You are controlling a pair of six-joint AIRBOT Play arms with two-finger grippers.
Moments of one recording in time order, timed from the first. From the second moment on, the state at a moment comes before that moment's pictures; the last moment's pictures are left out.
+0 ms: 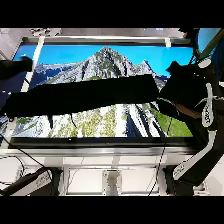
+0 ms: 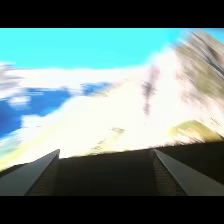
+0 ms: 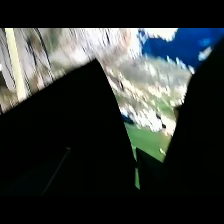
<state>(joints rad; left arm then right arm) 0.15 -1.18 1.26 1.16 -0.65 -1.14 -0.31 -1.96 1.86 -0.95 1.07 1.42</state>
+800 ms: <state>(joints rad) -0.31 -1.38 1.26 1.28 -0.66 -1.16 -0.27 -2.22 2.03 -0.88 1.35 1.30</state>
